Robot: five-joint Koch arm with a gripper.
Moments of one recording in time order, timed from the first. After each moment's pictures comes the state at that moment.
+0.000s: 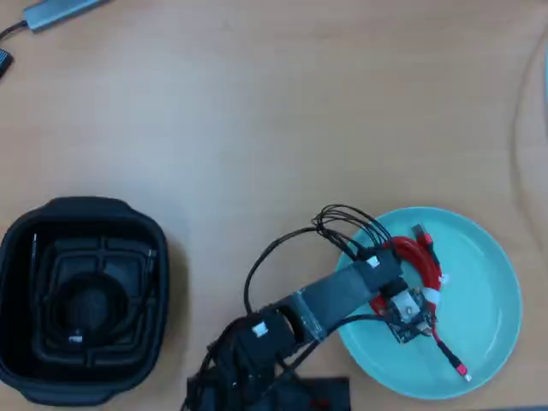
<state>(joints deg) 150.9 87.9 101.8 62.3 42.9</state>
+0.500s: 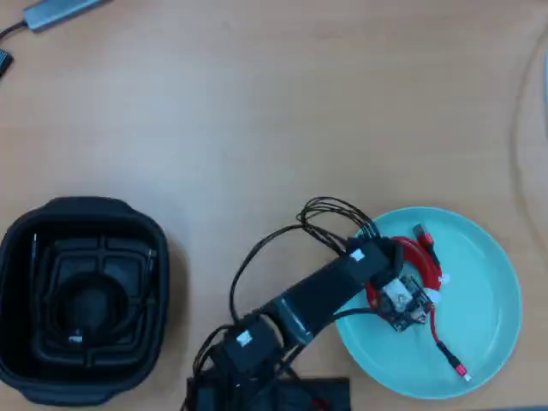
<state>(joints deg) 145.4 95.6 101.8 62.0 42.9</state>
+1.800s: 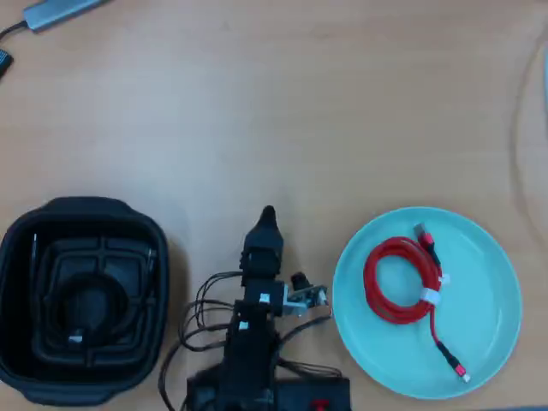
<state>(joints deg) 96.6 130.2 178.9 -24.7 4.5</state>
